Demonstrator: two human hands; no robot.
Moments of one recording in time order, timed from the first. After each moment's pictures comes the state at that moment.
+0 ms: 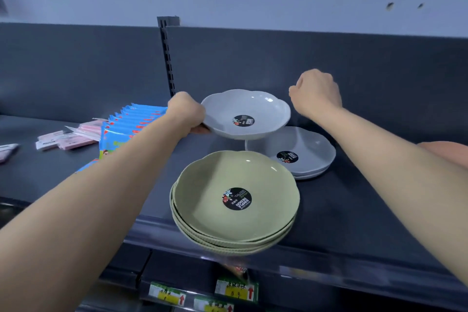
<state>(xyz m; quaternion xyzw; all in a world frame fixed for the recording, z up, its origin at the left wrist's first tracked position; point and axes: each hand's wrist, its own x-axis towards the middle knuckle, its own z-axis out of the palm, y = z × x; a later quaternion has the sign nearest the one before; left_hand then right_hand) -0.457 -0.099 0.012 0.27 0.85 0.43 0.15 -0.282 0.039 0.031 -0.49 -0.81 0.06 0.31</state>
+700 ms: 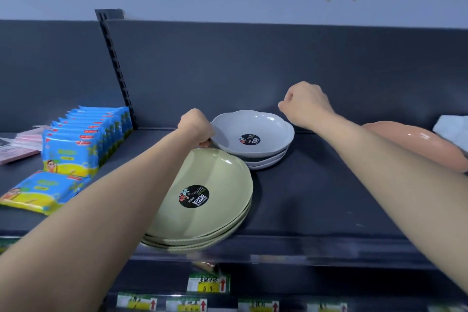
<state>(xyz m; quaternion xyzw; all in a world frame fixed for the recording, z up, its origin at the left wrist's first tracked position) -0.391 -0.040 -0.028 0.35 0.86 0.32 0.18 -0.207 0.047 0.013 -0.53 -0.80 0.11 0.25</state>
